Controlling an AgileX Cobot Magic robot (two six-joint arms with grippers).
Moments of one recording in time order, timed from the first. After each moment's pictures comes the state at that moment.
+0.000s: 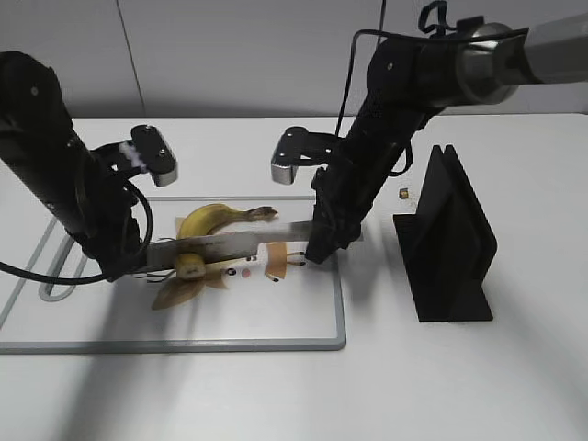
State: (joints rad) left arm -0.34 1.86 -1.10 -0.33 0.71 1.07; right arm 0.44 2.28 -1.62 0.48 0.93 -1.10
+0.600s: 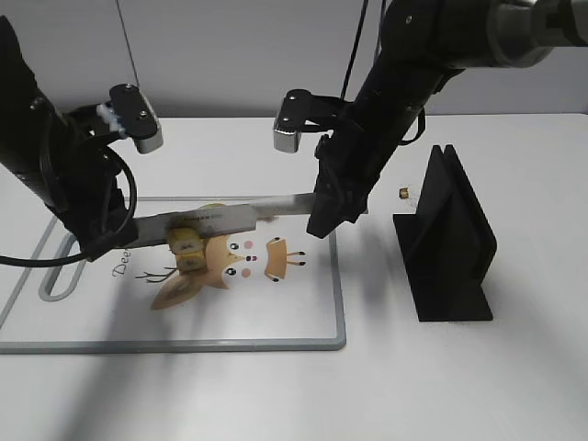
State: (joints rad) left arm -0.34 1.72 -1.10 -0.32 0.77 1.07; right arm 0.44 2.17 -1.62 0.48 0.98 -1.11
